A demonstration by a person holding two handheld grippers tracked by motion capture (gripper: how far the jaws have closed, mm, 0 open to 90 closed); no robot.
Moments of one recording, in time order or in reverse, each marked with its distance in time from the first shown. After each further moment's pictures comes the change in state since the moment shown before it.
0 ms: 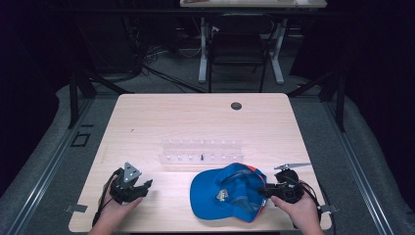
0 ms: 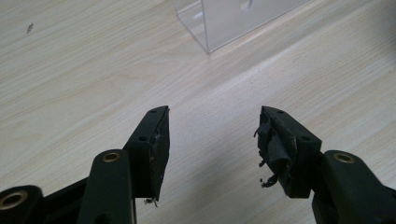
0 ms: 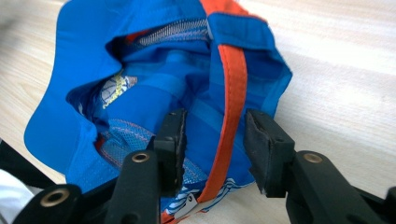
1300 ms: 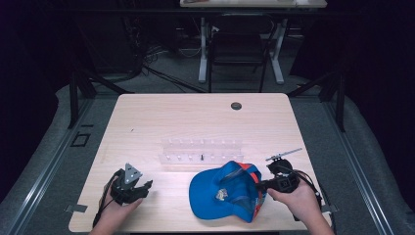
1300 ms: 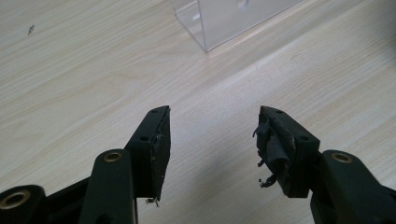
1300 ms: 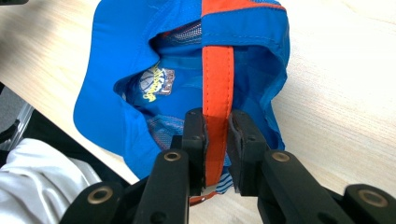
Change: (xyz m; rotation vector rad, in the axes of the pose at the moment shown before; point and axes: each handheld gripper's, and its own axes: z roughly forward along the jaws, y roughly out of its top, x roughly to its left) left arm -0.004 -0.001 0.000 -0.001 0.007 0.010; right arm 0.030 0.037 -0.020 0.143 0.026 -0.046
